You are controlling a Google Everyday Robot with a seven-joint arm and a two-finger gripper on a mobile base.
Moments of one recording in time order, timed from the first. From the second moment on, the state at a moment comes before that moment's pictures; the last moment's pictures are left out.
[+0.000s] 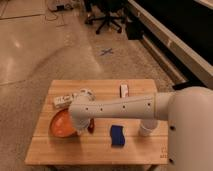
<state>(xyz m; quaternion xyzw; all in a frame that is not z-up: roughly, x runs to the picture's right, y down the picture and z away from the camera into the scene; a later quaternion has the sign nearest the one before) -0.138 0.213 0.768 -0.27 -0.22 -0.34 0.87</state>
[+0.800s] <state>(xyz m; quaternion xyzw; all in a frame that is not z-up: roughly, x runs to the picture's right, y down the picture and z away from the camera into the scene) -0.101 0.288 0.689 -0.31 -0.25 -0.42 0.82</state>
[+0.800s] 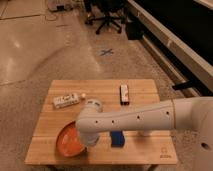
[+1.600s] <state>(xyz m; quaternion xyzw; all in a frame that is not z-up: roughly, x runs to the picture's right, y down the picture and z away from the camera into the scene) -0.227 0.311 0.672 -0.31 -0.31 -0.48 0.76</state>
